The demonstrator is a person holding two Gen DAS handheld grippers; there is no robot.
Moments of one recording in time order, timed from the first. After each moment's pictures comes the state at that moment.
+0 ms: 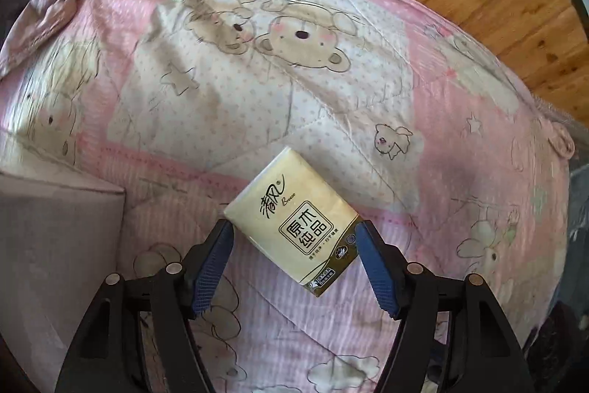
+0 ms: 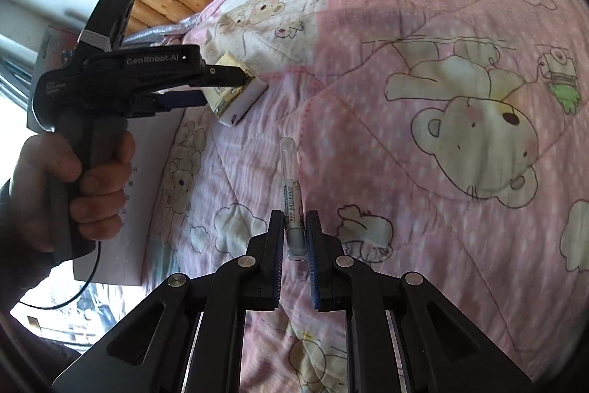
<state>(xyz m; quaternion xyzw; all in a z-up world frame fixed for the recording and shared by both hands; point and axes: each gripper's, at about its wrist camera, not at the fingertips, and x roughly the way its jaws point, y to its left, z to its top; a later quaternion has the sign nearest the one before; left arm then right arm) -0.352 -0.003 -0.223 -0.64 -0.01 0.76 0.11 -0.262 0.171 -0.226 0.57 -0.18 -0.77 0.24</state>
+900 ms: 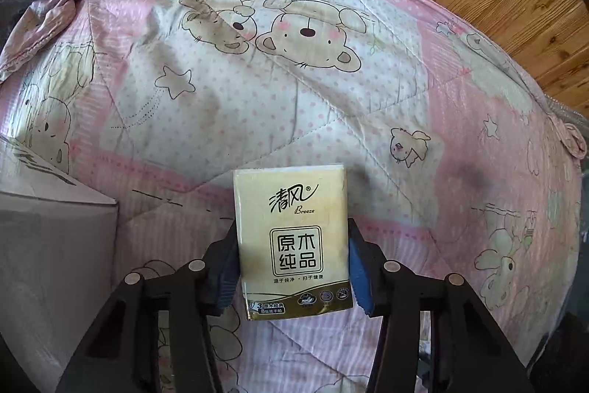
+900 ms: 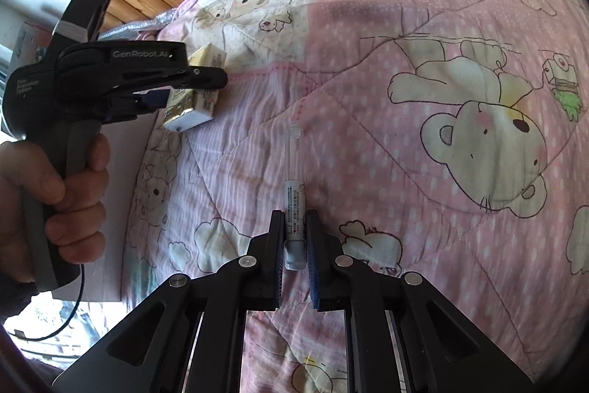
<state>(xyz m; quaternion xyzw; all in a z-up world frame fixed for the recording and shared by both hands) -0.356 -0.013 -0.232 -0.63 -0.04 0.77 0.08 -0.273 0.151 -0.229 0.58 -0.16 -0.78 0.19</state>
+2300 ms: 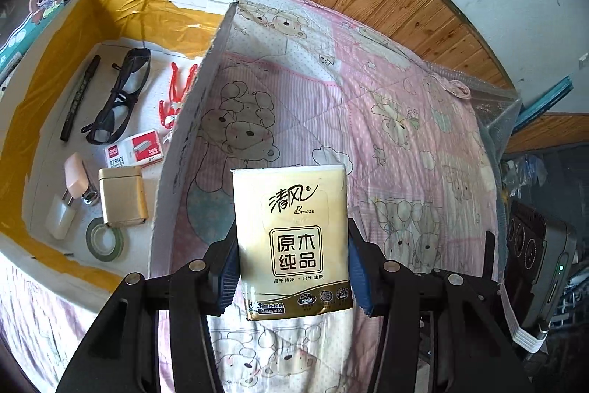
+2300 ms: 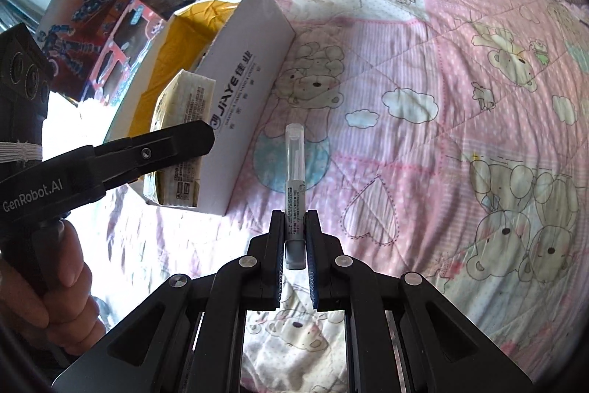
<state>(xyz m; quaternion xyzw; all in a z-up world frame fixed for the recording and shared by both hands) -0.124 -0.152 -0.093 -0.58 -0.11 0.78 0.21 -0.104 0.008 -0.109 0.58 -0.11 -0.78 0.20</state>
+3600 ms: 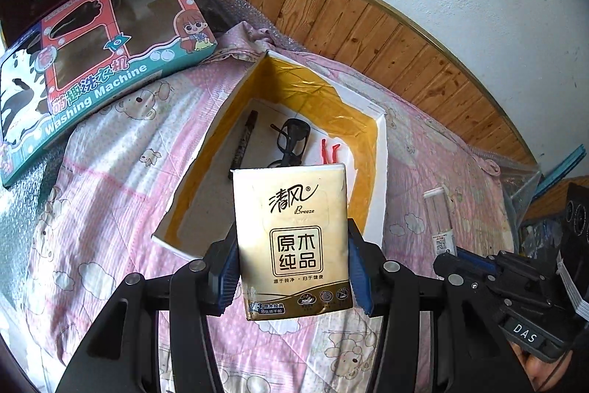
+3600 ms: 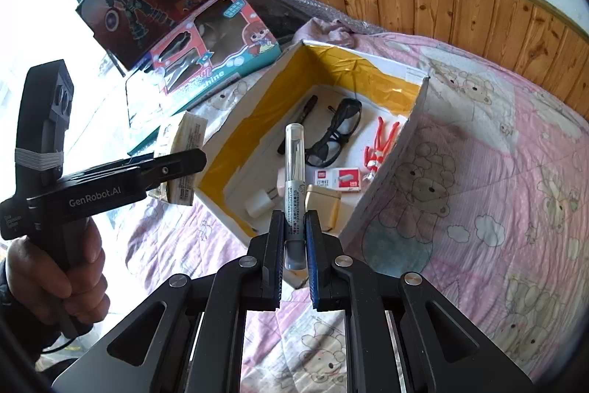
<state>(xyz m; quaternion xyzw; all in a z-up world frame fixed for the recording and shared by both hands) -0.126 -0.353 -0.049 -0.51 -0.14 0.84 0.10 -0.132 -0.154 -0.022 0.52 0.00 -0.81 0.28</state>
